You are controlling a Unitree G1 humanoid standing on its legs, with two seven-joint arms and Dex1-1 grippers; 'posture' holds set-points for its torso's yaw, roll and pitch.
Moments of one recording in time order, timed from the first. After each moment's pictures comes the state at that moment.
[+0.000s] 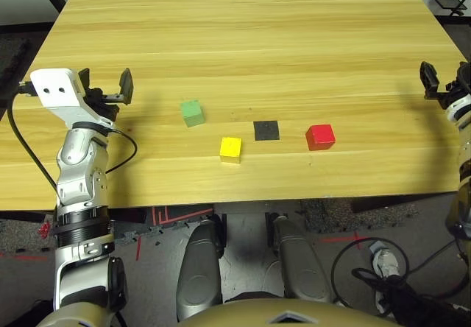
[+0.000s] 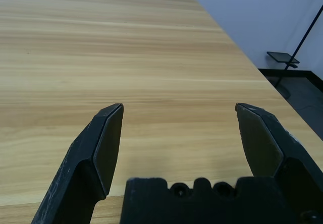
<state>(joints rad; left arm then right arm) -0.38 0.41 0.35 0.11 -0.28 0.07 -0.21 -0.84 -0.77 -0.38 1.20 0.23 -0.30 0.51</state>
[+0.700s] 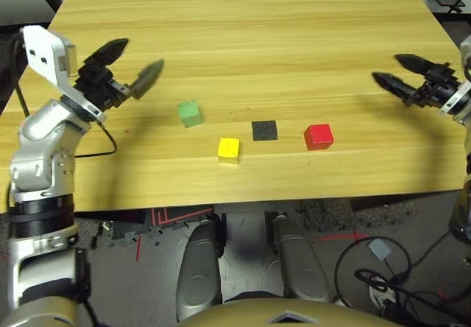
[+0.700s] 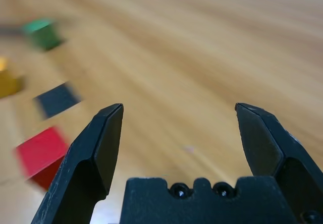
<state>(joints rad) -0.44 0.79 0.19 -0.06 -0.57 0.34 -0.95 -0.84 -0.78 -0.19 0.92 0.32 -0.06 1.50</state>
